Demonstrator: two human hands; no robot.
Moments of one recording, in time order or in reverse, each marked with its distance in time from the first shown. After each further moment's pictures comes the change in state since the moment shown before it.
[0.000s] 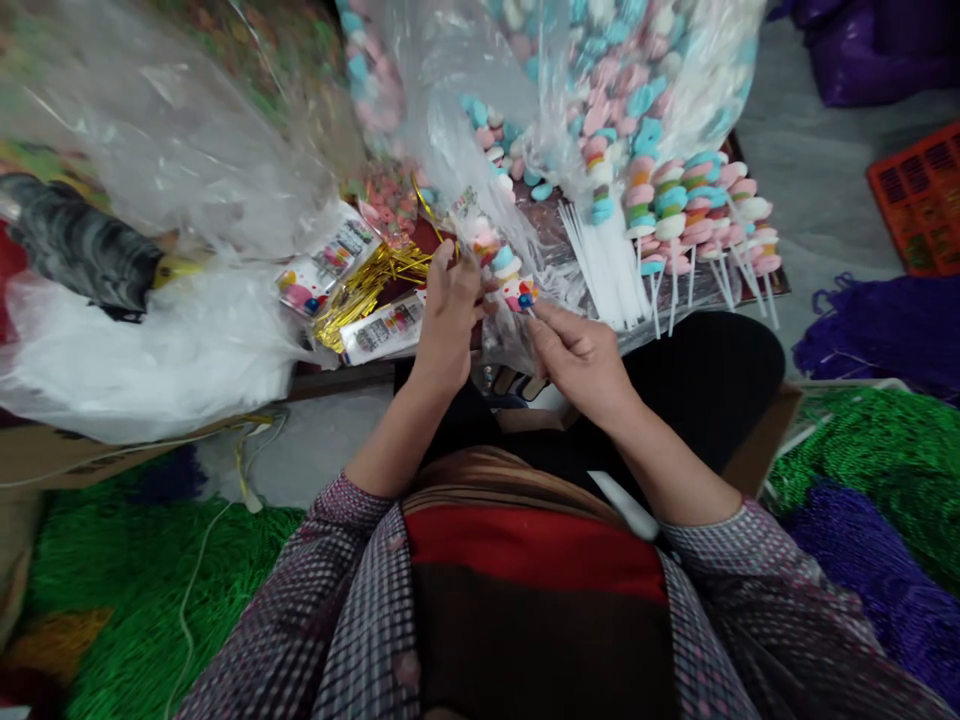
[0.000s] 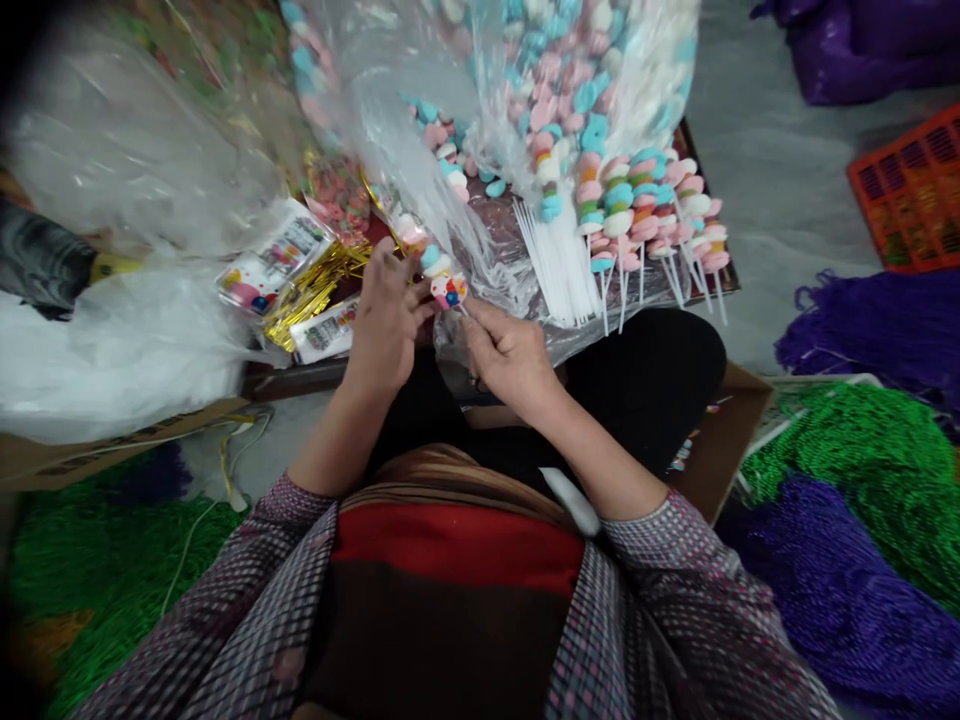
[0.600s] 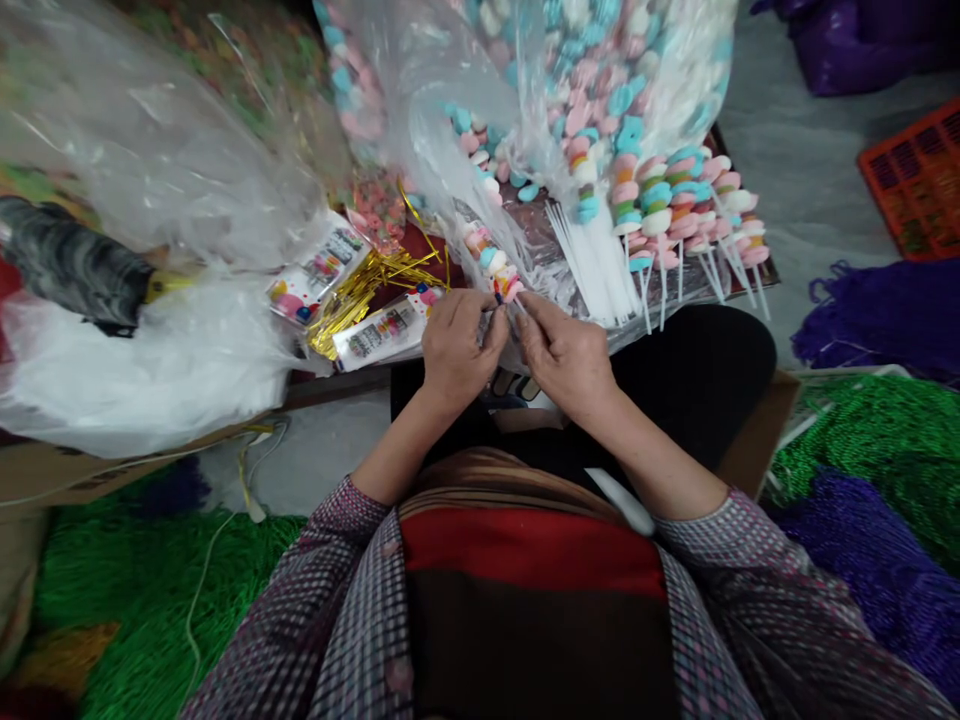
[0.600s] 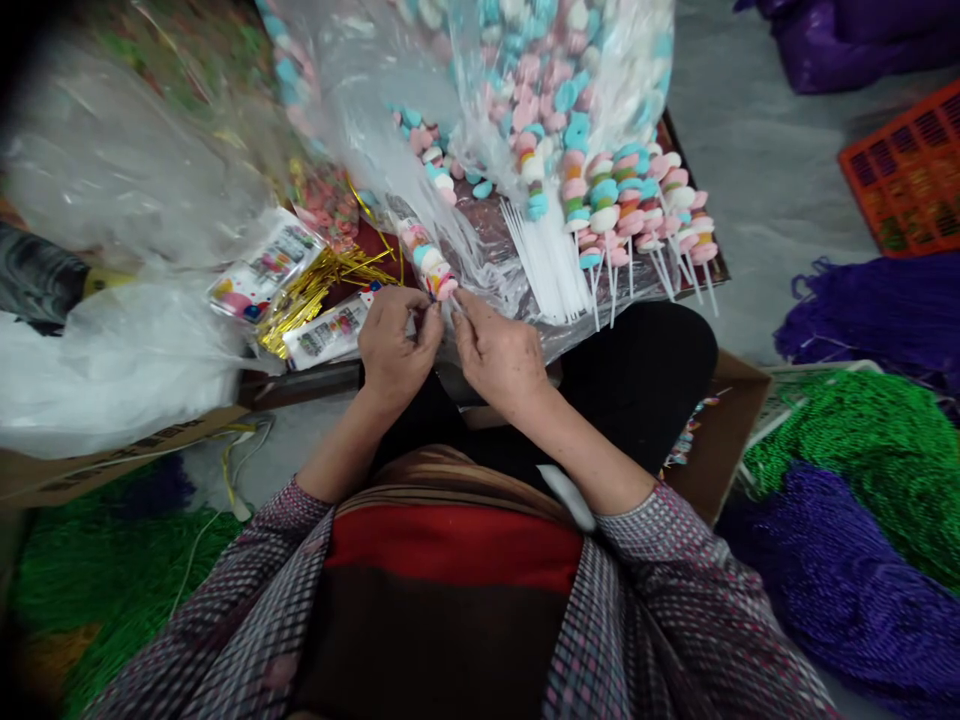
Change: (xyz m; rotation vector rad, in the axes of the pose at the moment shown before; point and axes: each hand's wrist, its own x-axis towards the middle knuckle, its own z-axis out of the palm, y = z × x) left_hand -0.017 0.002 -0.002 0.693 -0.010 0.673; right_hand 0.004 0.009 0.001 -0.654 0.125 -0.218
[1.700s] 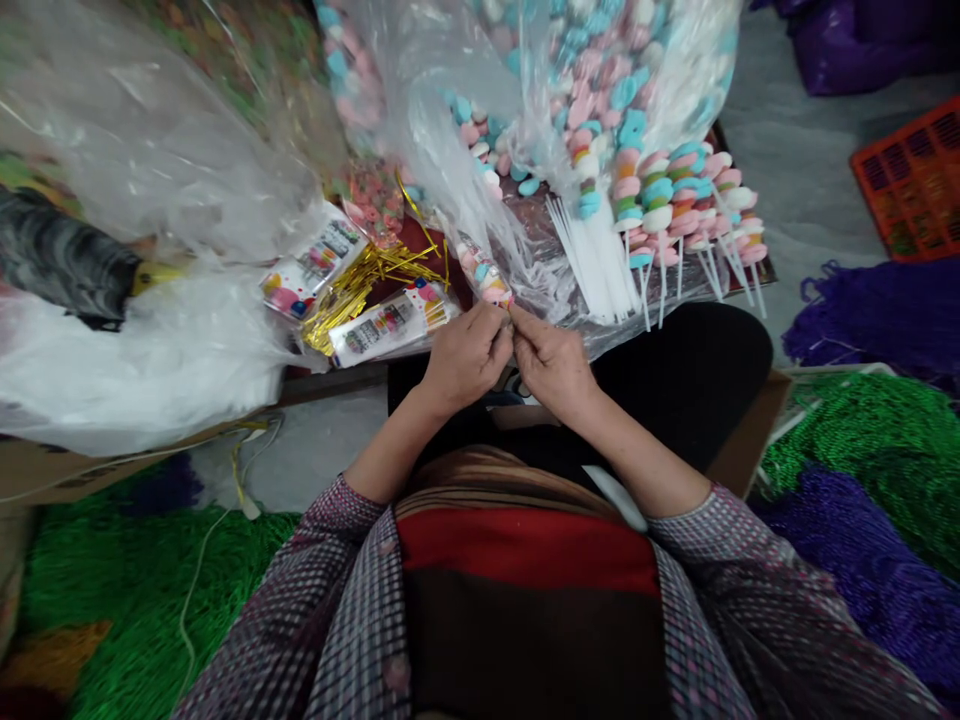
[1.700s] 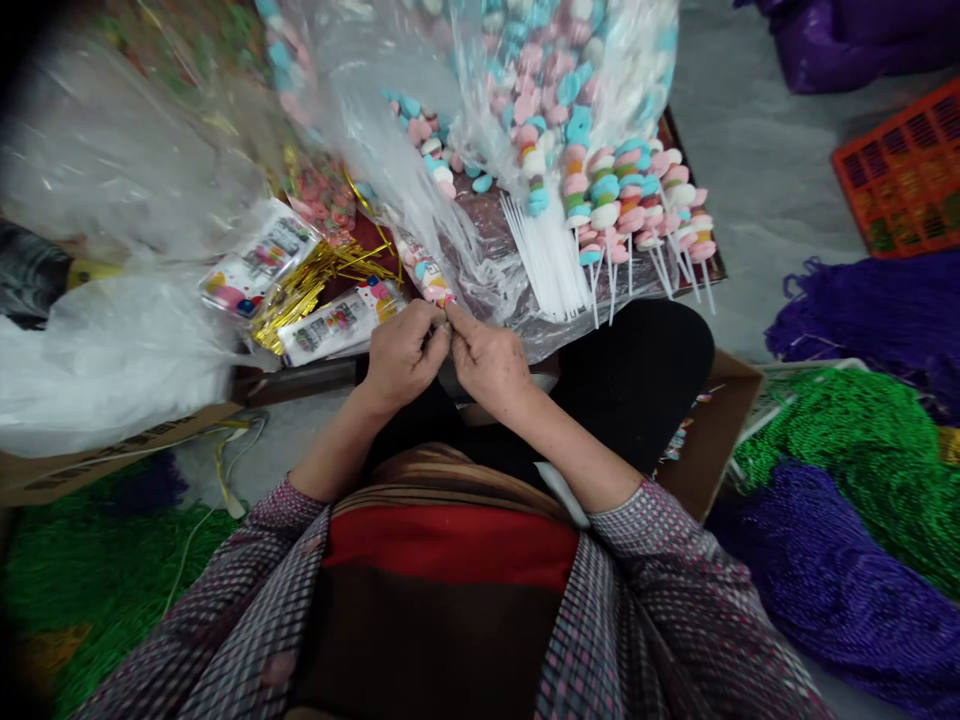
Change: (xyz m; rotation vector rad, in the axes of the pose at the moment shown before) left_hand -0.008 -0.001 -0.007 -0.117 -0.303 -0.019; right_hand -0.008 0.005 0.018 0.290 -0.109 0.084
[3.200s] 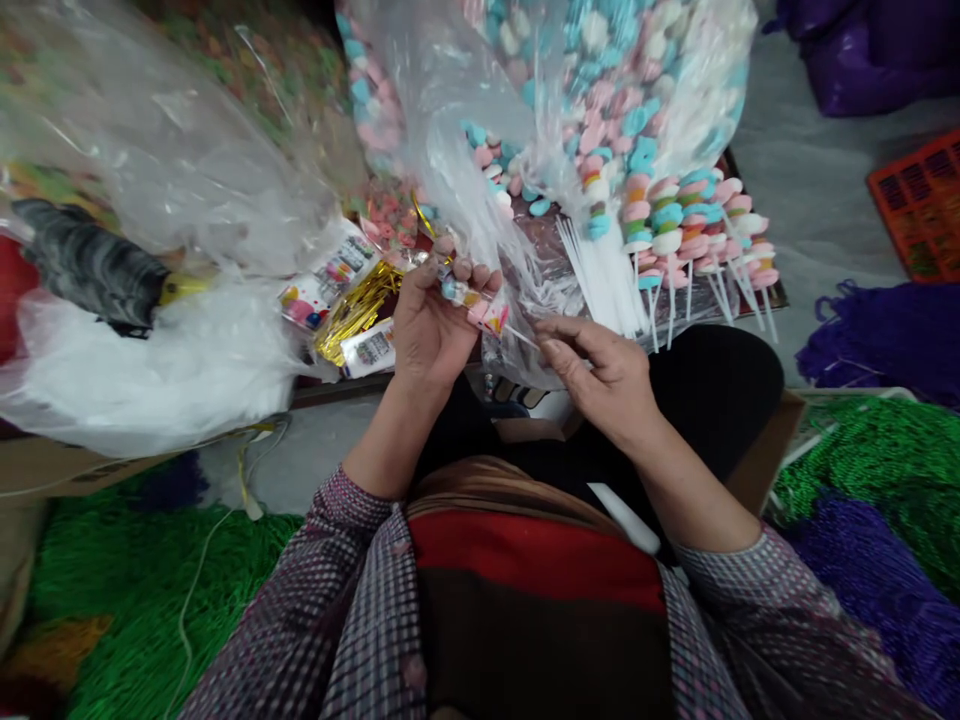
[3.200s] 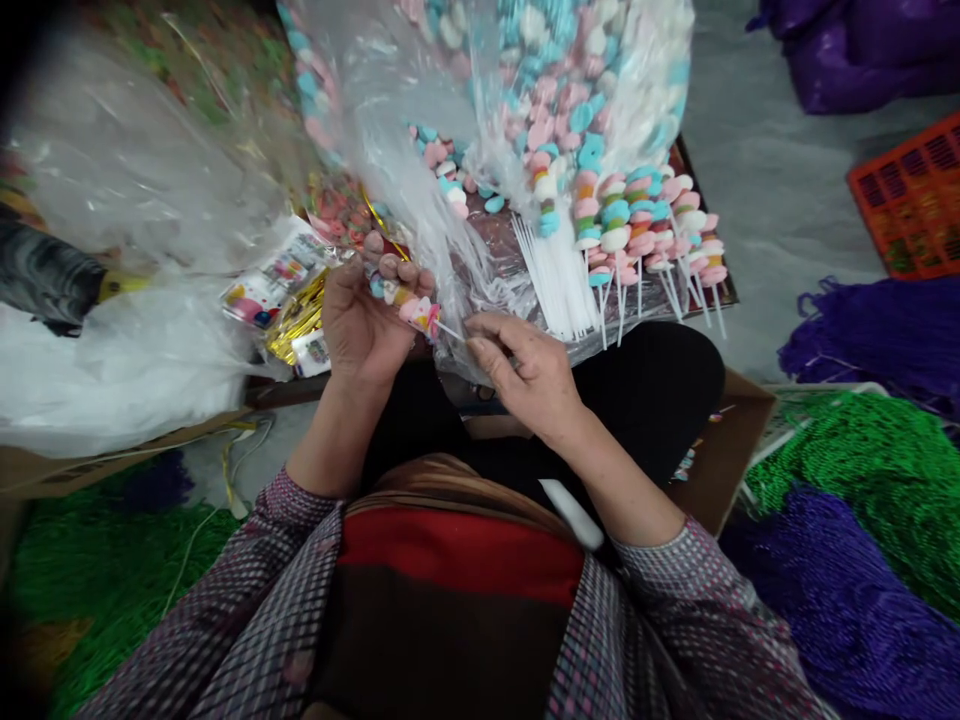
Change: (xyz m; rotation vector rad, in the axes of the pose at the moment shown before) left_hand 0.051 -0.008 -0.025 -1.064 0.304 -0.760; right_hand 0.000 -0.013 -0.045 0.118 0.062 -0.154
